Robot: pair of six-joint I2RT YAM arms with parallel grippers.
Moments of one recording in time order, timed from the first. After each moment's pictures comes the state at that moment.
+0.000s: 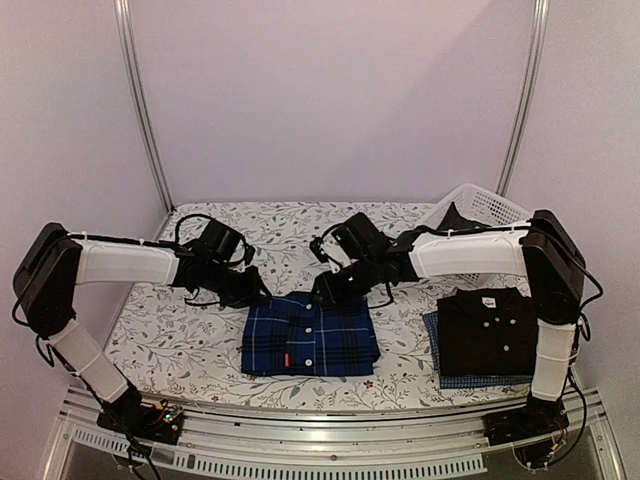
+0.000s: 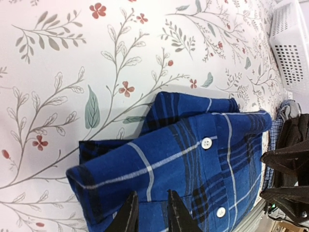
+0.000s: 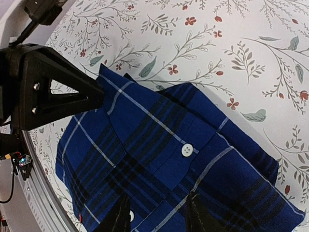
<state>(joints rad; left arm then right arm) -0.58 1.59 0.88 -0.22 0.24 -0.71 0.91 1.98 1.44 -0.30 -0.21 0.40</state>
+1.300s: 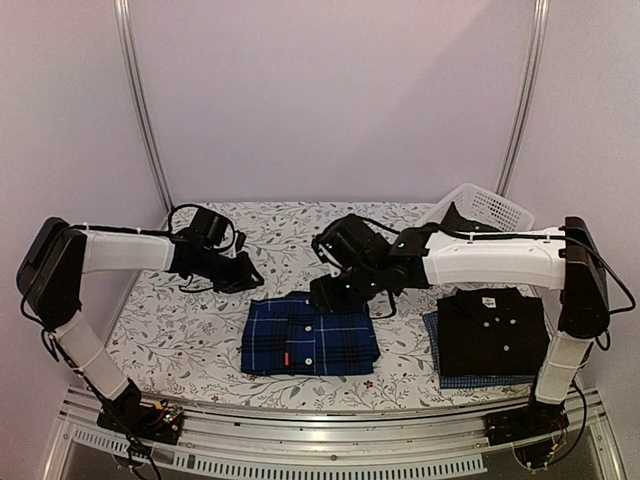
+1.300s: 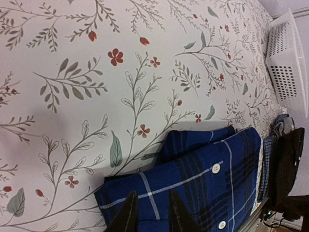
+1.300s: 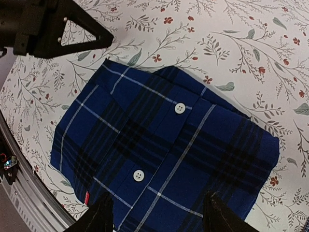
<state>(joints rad) -0.45 1.66 0.94 -0.21 0.31 -0.61 1.04 1.84 1.44 -0.49 0.10 0.49</state>
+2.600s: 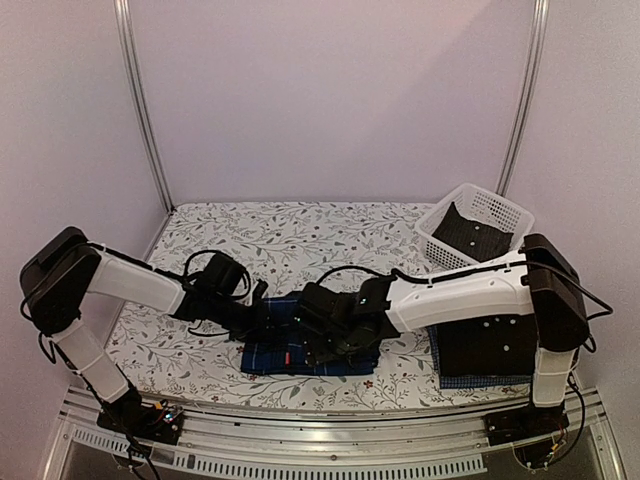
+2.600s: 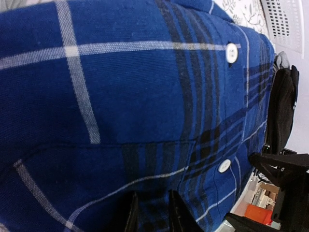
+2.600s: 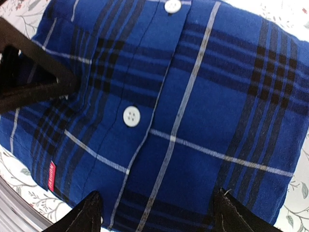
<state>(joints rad) -0.65 1.65 0.66 0.05 0.46 -0.78 1.25 1.98 1.43 -0.61 0.30 0.80</state>
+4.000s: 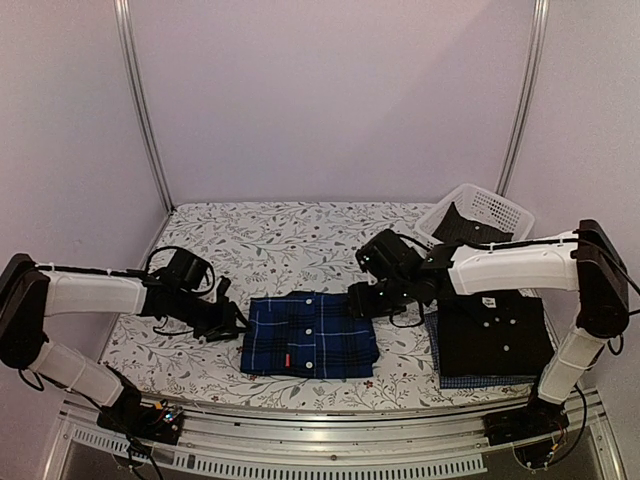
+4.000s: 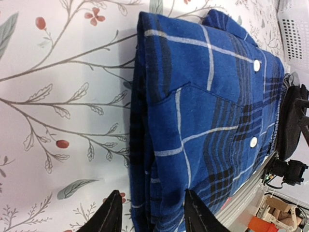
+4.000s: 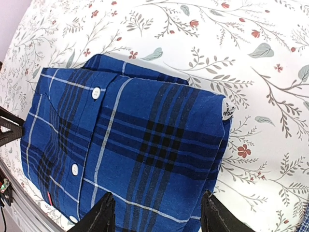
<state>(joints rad) -0.49 1.37 0.57 -0.24 0.41 -0.70 0.96 1.72 1.16 -0.39 0.10 0.67</state>
